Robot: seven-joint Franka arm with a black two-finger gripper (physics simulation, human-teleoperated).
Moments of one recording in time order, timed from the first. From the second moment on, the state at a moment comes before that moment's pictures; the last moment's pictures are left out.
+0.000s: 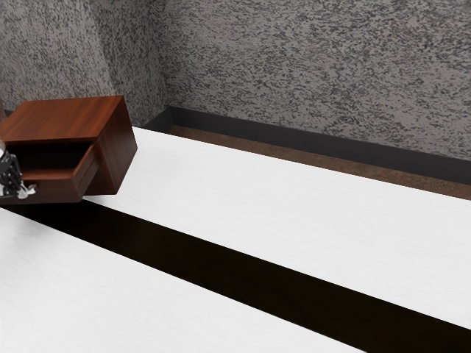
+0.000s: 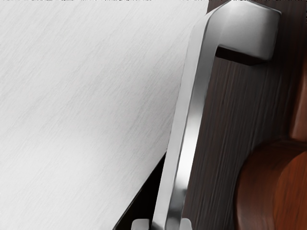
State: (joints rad) arm 0.37 0.00 0.32 -2.24 -0.13 2.53 -1.42
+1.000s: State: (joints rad) arm 0.39 -0.08 0.30 -2.34 -0.13 2.55 -1.42
